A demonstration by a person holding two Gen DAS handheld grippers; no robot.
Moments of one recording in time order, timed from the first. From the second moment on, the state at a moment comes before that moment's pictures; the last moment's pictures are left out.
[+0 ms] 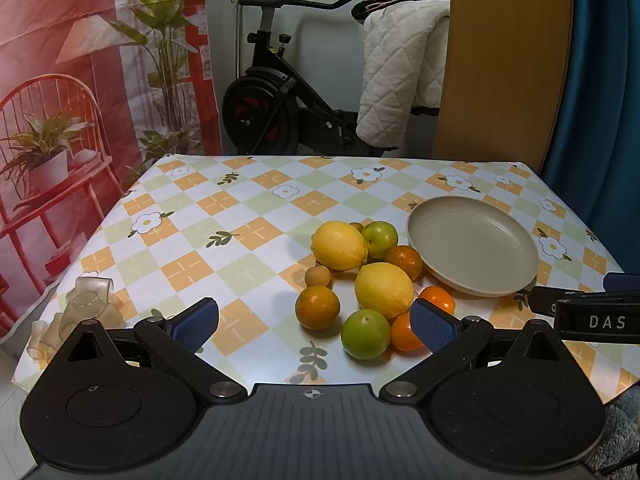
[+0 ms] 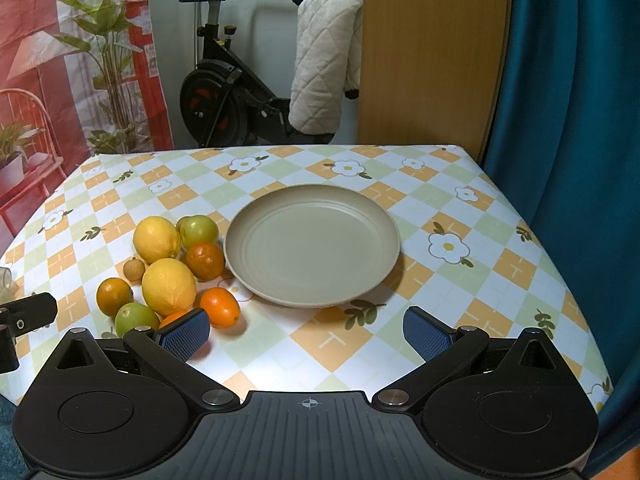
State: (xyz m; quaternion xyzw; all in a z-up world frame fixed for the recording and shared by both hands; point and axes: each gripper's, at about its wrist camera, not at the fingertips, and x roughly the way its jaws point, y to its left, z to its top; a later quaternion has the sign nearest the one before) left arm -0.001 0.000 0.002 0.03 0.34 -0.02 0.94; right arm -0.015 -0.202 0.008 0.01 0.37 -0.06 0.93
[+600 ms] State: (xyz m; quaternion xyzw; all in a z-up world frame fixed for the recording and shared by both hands) left arm -0.001 0.001 -0.001 0.03 0.35 -0.02 0.94; right arm -0.014 -0.204 0.008 0.01 0.37 -0.06 0.93
